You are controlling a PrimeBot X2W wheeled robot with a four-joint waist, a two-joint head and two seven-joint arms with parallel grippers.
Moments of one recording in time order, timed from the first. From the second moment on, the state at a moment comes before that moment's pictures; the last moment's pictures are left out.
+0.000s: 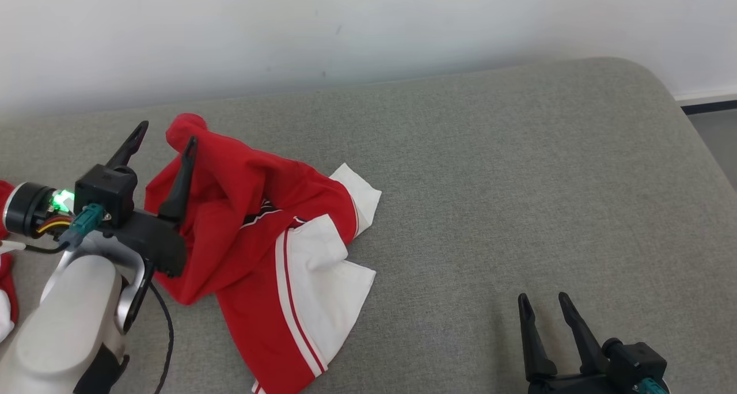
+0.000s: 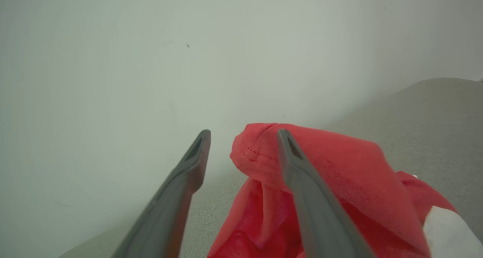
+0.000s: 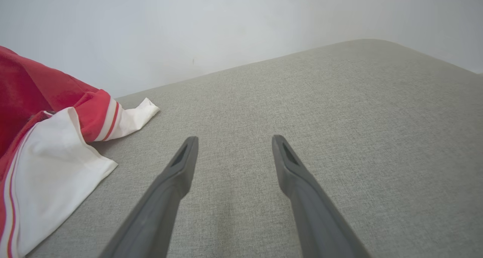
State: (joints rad) left arm -0.70 0.43 -0.44 0.59 -0.35 -0.10 -0.26; right arm -0.02 -0.05 0.07 0.27 0.25 0.13 -0.26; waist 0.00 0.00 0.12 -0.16
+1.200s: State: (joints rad) left arm -0.02 0.12 -0.05 0.09 -0.12 -0.06 -0.26; right arm -0.13 -0.05 0.43 0.49 0.35 0.13 -0.26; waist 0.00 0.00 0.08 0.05
